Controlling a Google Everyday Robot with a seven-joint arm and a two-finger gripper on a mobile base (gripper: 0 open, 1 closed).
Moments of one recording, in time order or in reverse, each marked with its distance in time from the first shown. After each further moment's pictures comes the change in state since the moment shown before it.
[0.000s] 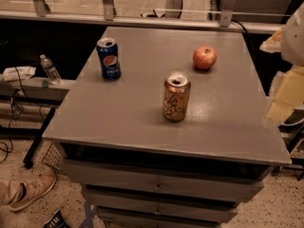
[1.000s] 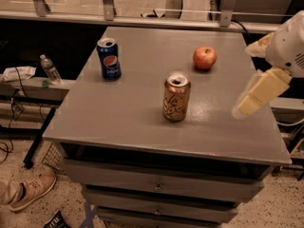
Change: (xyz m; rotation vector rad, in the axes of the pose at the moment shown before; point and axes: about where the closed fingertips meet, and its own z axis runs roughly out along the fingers) arm -0.031 -0.018 0.033 -0.007 -0.294 0.129
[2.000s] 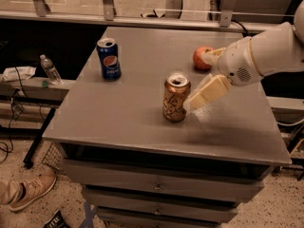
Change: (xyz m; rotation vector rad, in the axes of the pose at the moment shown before) arm -0.057 -0.018 0.091 -0.068 -0.324 0.053
